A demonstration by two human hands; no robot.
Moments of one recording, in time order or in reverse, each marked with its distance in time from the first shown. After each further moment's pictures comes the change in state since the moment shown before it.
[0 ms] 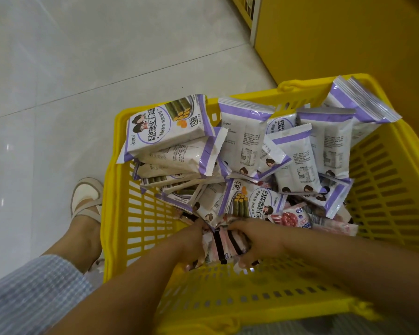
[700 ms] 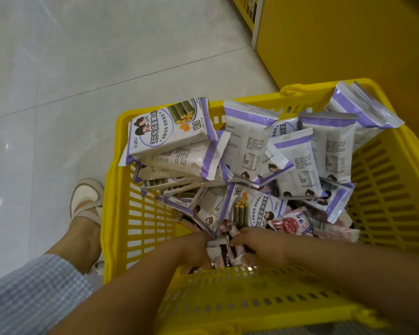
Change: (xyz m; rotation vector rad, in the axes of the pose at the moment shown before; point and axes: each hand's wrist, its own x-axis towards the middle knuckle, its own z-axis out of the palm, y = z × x) left_hand 0.005 0.002 0.002 0.070 -0.042 0.068; right_hand -0.003 0.004 0.010 -0.109 -0.022 -0.033
